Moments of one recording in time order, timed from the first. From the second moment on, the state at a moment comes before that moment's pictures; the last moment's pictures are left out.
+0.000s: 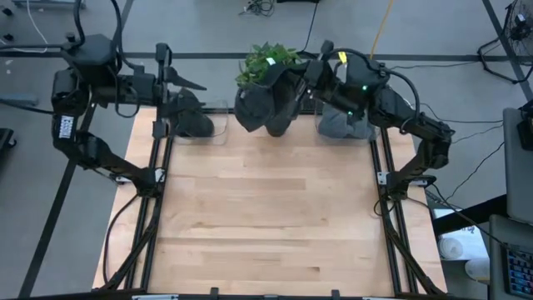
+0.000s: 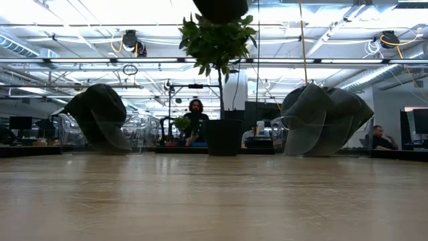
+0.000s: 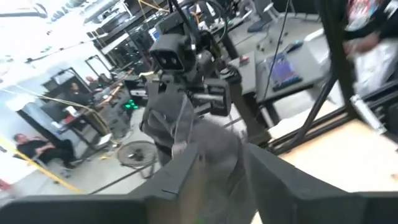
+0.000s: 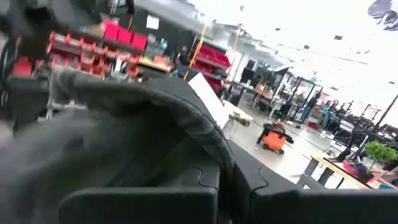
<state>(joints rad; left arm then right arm) 0.24 1.39 2.33 -1.04 0.24 0.55 -0.15 1.60 2.07 -0.39 0.35 -0.37</state>
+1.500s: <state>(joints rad) -0.11 1.46 2.33 -0.94 -0.47 1.08 -0.17 1.75 2.08 0.45 0.47 -0.37</state>
